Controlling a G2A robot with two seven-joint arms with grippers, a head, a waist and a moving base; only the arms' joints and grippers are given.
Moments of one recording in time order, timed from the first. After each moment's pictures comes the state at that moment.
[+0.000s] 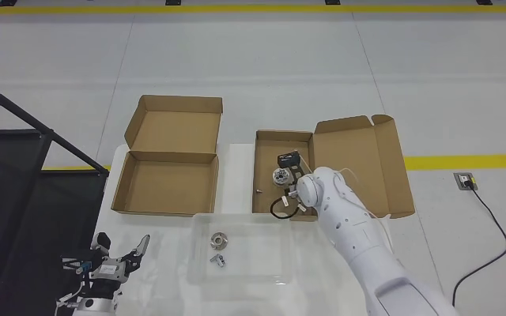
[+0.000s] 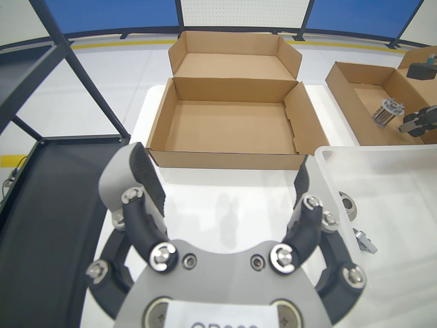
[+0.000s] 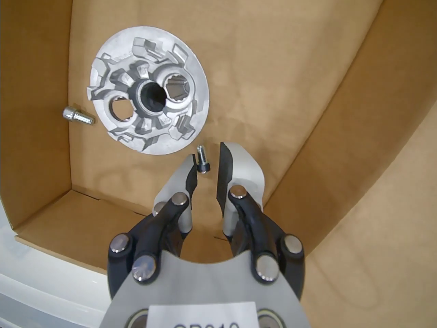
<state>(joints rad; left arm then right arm) 1.75 -1.20 -1.75 -1.85 1.19 -0.09 0.18 -0.34 -1.61 1.06 -0.54 -1.18 0.00 0.85</state>
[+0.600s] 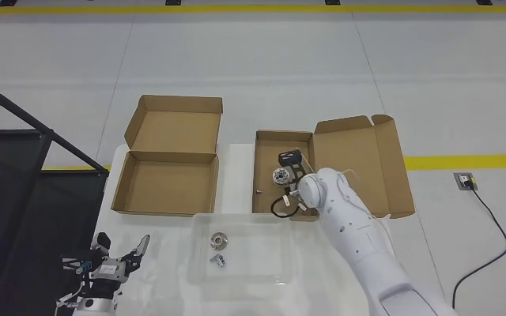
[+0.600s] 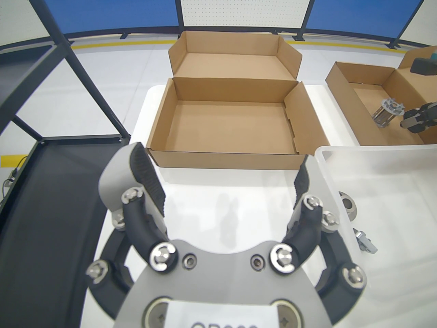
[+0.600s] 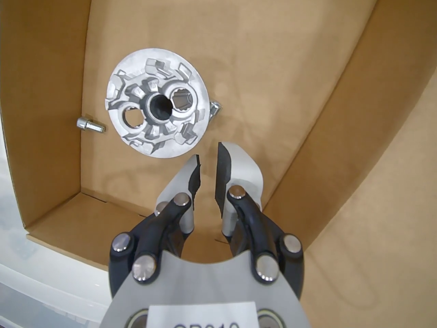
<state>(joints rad) 1.75 -1.20 -1.75 -1.85 1.19 -0.09 0.18 -0.40 -1.58 1.09 -0.66 -1.20 0.00 0.86</state>
